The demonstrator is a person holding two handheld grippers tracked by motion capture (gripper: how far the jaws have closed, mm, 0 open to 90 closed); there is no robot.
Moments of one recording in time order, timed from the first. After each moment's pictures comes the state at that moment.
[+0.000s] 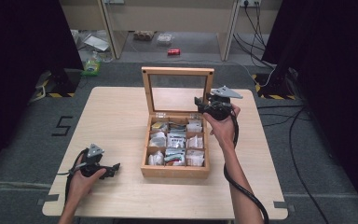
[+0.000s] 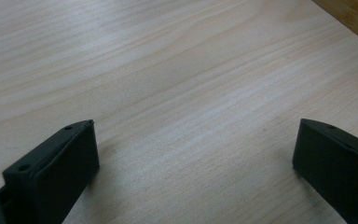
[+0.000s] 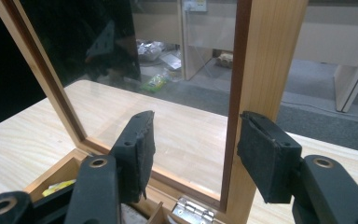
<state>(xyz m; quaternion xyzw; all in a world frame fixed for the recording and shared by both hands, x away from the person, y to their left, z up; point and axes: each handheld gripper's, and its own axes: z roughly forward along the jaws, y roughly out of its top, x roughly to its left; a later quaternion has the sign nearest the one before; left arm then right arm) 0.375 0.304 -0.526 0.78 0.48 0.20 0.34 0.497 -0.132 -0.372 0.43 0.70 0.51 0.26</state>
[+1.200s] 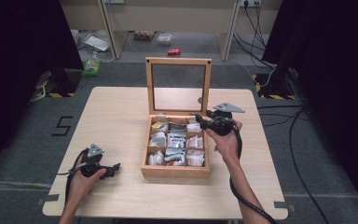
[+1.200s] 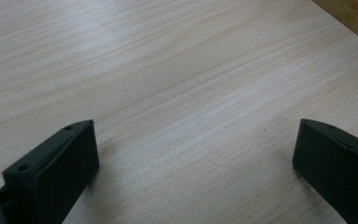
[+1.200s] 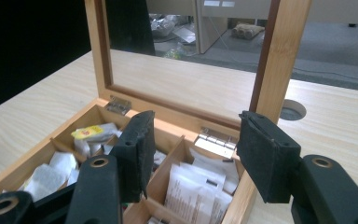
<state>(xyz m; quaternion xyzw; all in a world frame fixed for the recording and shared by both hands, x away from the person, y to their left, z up) 0.375 0.304 -0.525 0.78 0.48 0.20 0.34 0.462 -0.142 -0.403 0.44 0.72 0.49 0.20</state>
